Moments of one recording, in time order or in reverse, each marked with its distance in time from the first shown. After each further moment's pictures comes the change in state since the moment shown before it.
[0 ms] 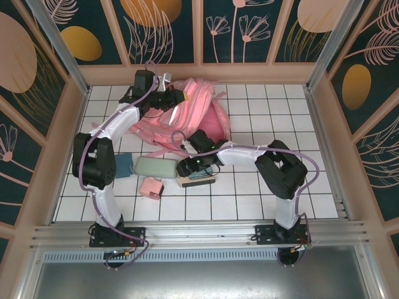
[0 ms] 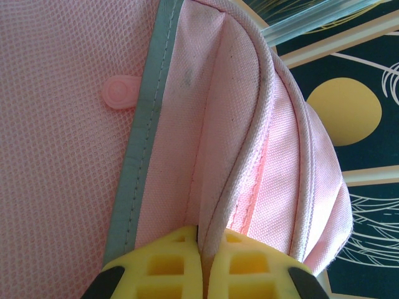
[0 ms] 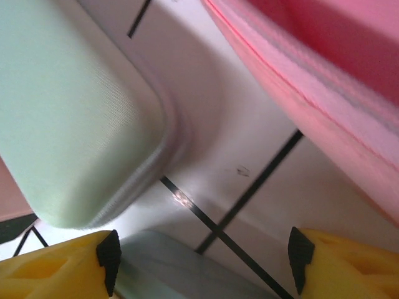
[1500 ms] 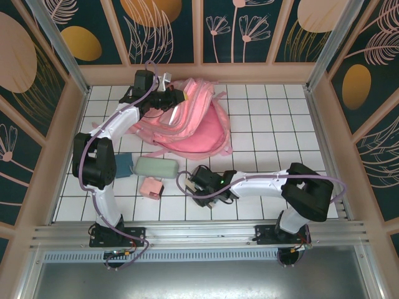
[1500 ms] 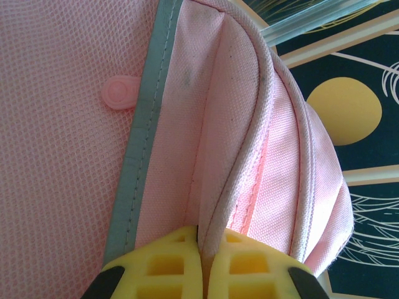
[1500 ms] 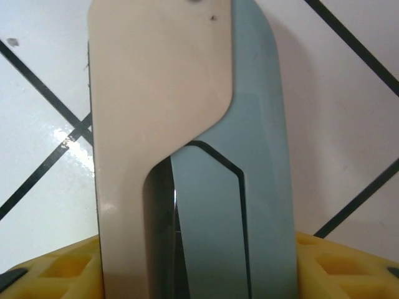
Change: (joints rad) left arm 0.002 0.000 0.000 0.000 0.004 0.003; right arm 0.296 -0.296 -0.349 -0.050 0.385 -0.017
